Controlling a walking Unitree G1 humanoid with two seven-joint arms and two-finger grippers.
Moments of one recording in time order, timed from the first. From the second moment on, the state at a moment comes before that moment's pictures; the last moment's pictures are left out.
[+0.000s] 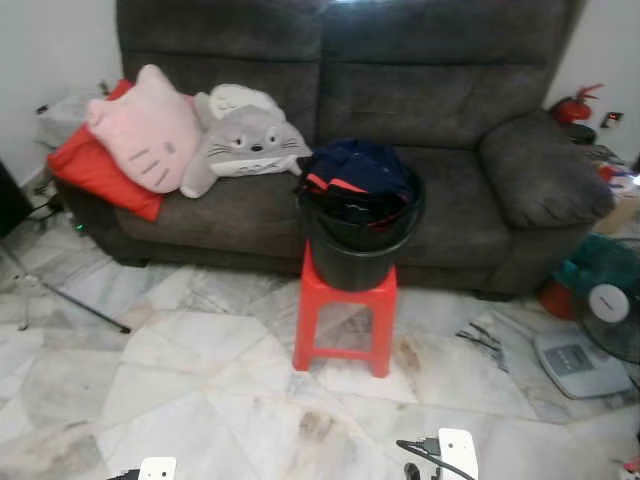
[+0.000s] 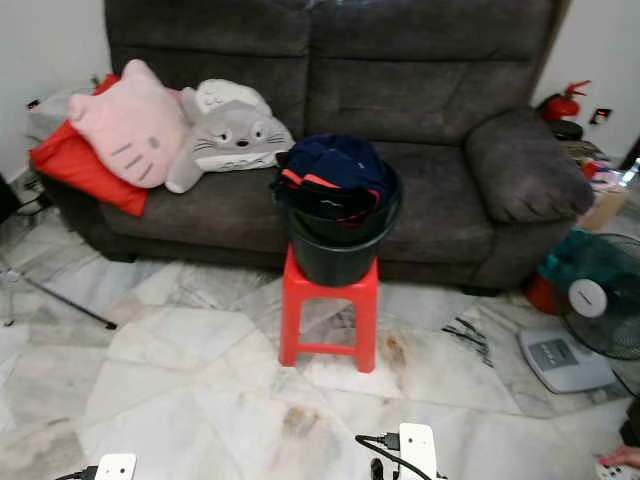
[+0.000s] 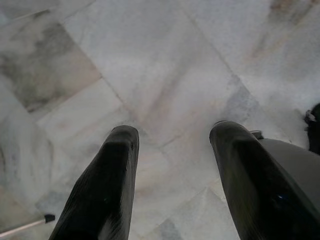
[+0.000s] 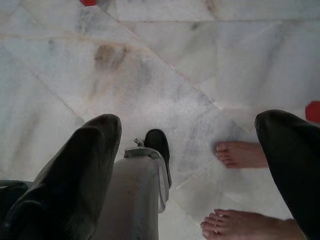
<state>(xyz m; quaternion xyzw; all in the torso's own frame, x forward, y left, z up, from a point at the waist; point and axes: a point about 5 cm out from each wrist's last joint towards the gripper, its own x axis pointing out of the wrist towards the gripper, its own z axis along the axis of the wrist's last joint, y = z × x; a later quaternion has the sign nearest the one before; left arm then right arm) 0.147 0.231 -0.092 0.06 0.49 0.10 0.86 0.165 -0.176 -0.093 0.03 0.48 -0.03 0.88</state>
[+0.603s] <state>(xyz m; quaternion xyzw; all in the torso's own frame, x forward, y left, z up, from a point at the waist) 0.145 0.231 -0.092 0.05 0.49 0.10 0.86 0.166 -0.175 -0.093 0.03 0.47 -0.03 0.88</state>
